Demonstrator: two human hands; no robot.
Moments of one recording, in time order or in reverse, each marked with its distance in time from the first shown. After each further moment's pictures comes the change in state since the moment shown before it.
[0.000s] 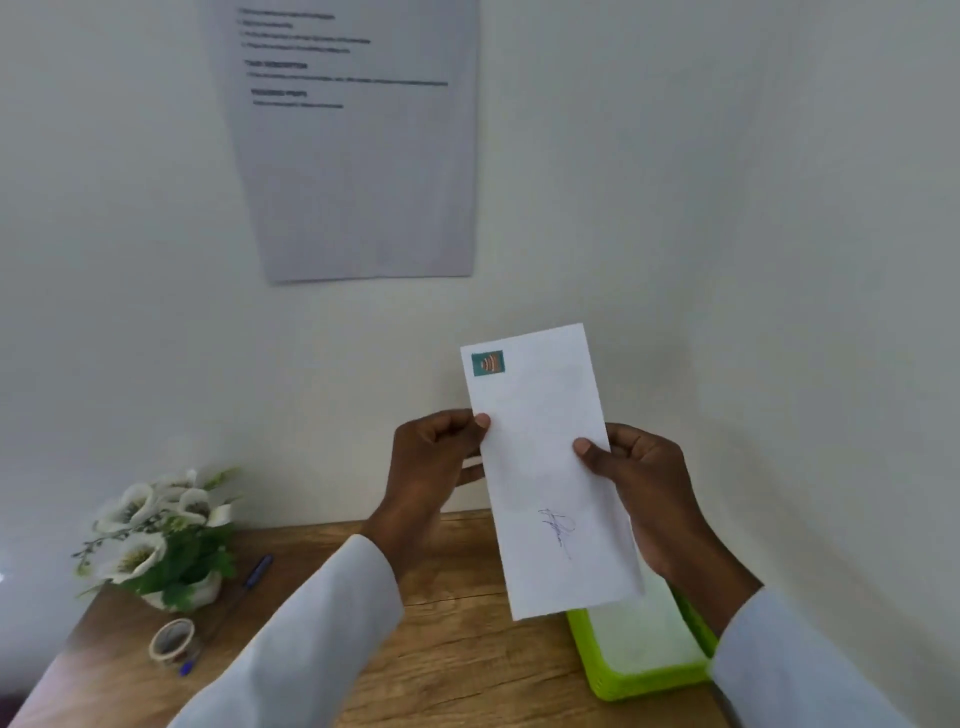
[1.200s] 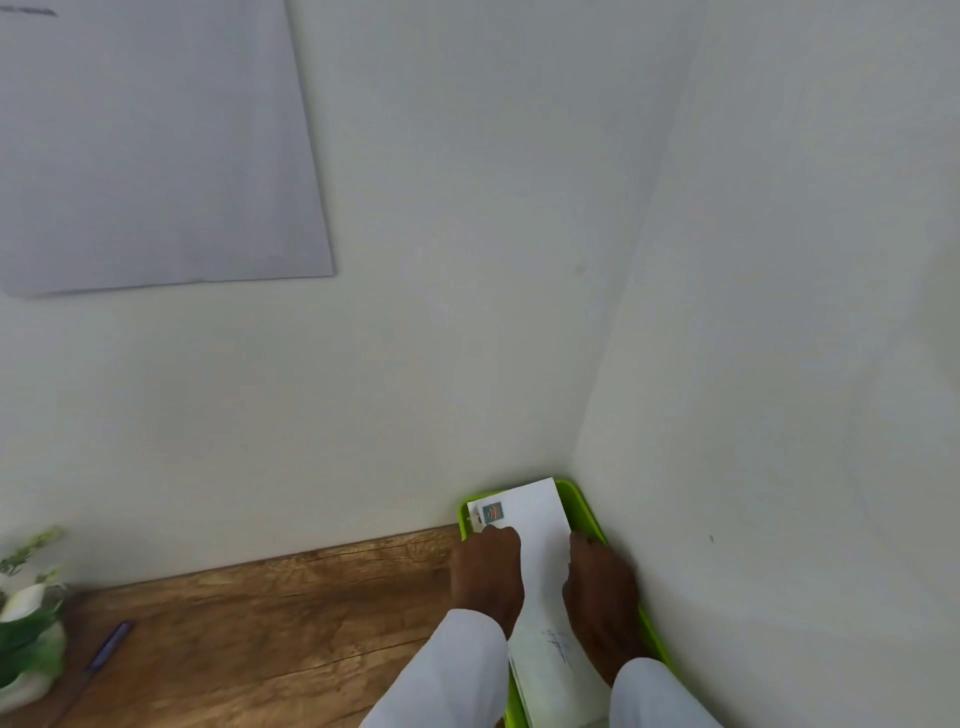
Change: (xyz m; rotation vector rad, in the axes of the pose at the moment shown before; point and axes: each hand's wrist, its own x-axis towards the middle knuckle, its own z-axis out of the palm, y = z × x) left_hand 0.056 -0.157 0.137 1.612 -0.305 0.150; right_hand 0.082 0.181 -0.090 -1.431 0.174 -0.234
